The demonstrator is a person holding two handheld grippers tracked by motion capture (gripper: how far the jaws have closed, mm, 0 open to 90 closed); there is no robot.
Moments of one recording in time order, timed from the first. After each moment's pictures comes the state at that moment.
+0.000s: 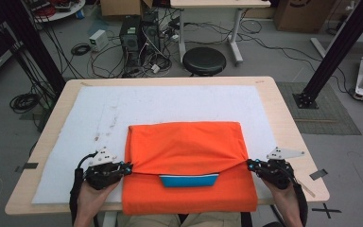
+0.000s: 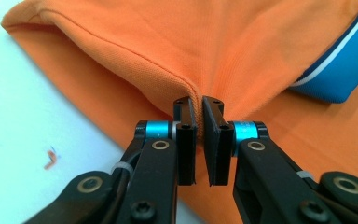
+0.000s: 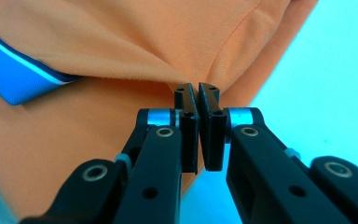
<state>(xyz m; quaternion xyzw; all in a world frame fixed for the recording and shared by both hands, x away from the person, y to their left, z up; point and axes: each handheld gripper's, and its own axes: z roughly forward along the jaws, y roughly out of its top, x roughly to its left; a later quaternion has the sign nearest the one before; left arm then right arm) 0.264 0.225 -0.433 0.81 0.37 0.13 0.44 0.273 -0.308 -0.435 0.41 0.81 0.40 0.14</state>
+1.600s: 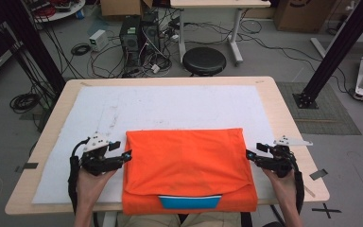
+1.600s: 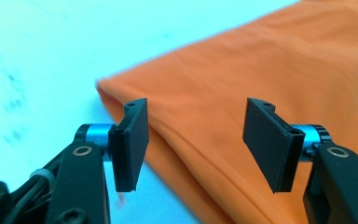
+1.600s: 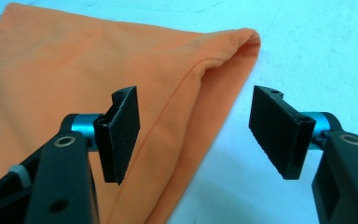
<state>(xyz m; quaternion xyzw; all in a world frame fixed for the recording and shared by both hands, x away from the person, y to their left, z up) 0.299 0.231 -0.401 0.77 0.41 0.20 0.45 0.311 -0.323 -0.433 0.47 0.75 0.45 0.13</state>
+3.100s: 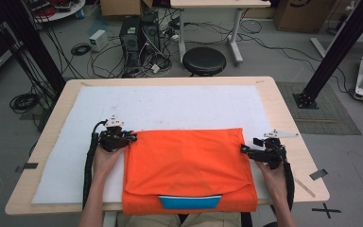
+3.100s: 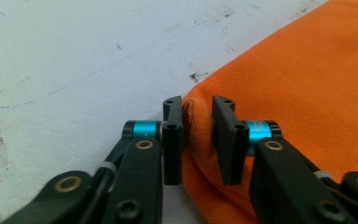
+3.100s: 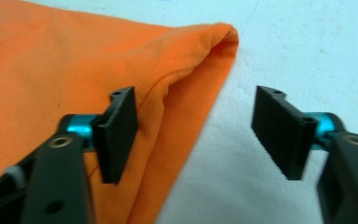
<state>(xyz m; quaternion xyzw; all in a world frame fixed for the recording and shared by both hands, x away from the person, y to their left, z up) 0.392 0.228 -0.451 0.80 0.41 0.16 0.41 0.342 -0.312 -0.447 0.49 0.75 0.41 0.15</state>
